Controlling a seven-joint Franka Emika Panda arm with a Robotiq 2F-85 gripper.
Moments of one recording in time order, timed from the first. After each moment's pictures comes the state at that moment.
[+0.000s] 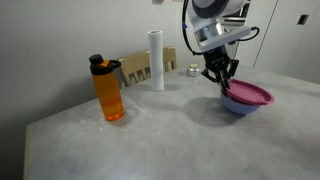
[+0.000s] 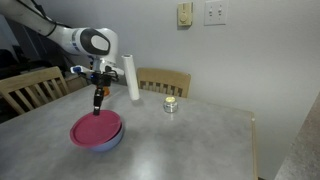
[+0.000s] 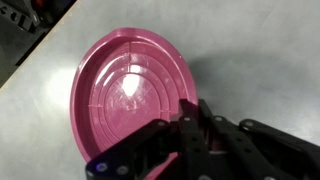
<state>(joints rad) 0.10 0.62 -0.05 -1.62 0.03 1.75 0.73</state>
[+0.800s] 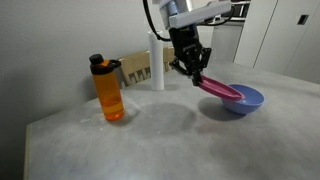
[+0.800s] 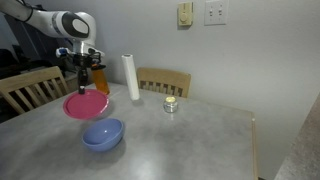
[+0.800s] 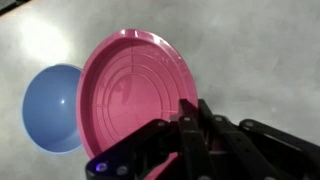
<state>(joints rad) 0.22 0.65 0.04 -1.41 0.03 1.64 0.61</state>
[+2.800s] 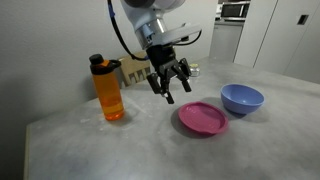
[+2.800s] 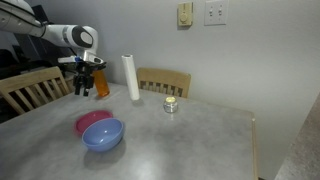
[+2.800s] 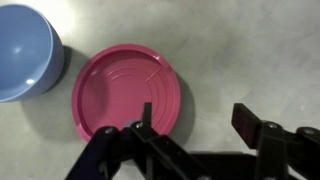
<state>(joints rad) 0.29 0.97 0.05 -0.96 0.03 1.42 0.31</state>
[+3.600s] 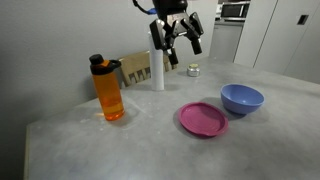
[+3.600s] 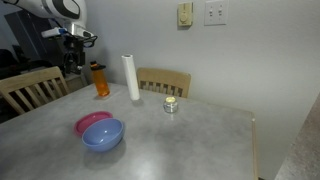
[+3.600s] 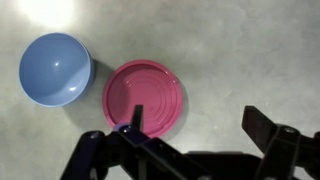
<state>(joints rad) 0.27 0.68 0.05 -1.16 0.03 1.42 0.32</state>
